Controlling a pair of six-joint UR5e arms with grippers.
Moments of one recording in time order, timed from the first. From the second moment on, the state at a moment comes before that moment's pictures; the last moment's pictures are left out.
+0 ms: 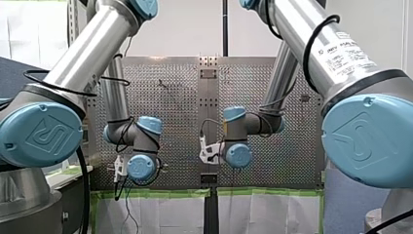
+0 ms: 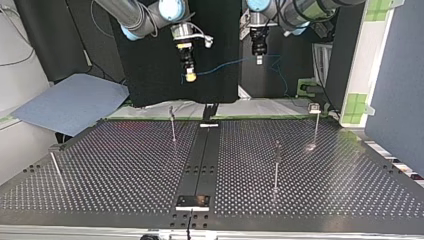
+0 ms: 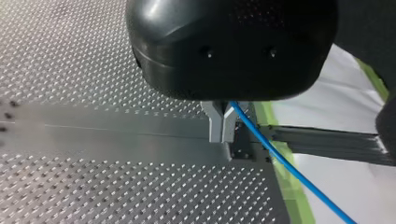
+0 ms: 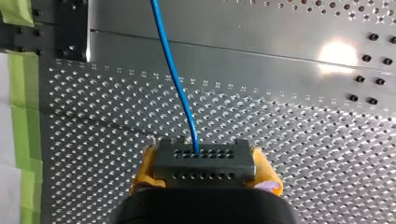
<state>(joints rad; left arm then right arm) -0.54 -2.13 -2.39 -1.99 -2.18 -1.62 2.36 -0.96 2.01 -0.98 1.84 1.47</state>
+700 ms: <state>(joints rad) -0.48 -1.92 -2.36 -2.15 -2.16 -1.65 2.36 -1.15 1.92 -0.78 1.77 1.56</state>
